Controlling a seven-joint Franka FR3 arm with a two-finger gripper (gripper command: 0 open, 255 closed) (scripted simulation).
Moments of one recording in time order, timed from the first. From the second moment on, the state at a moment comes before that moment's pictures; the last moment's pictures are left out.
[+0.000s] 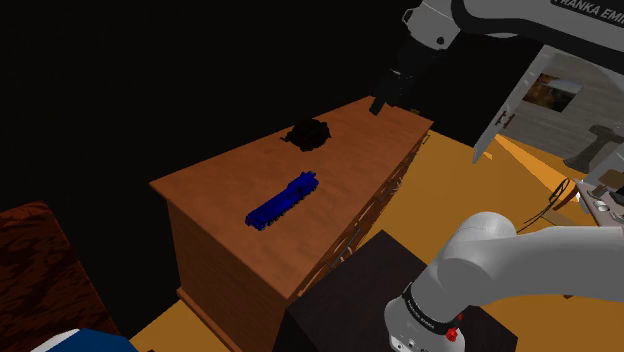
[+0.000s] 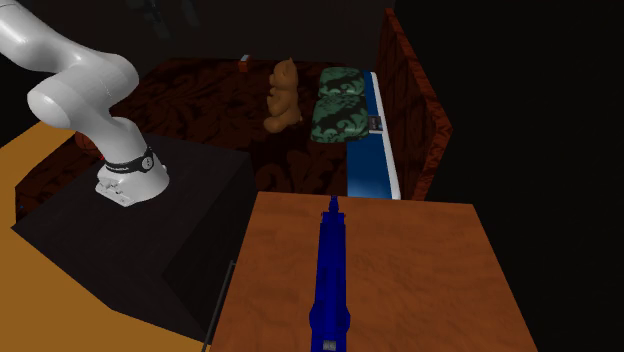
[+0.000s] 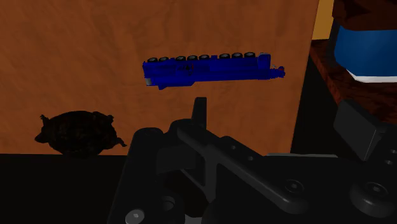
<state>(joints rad) 0.01 -0.82 -0.04 -2.27 -0.06 1.67 -0.14</state>
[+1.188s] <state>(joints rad) -0.15 -0.43 0.17 -2.42 -0.05 2.17 0.45</state>
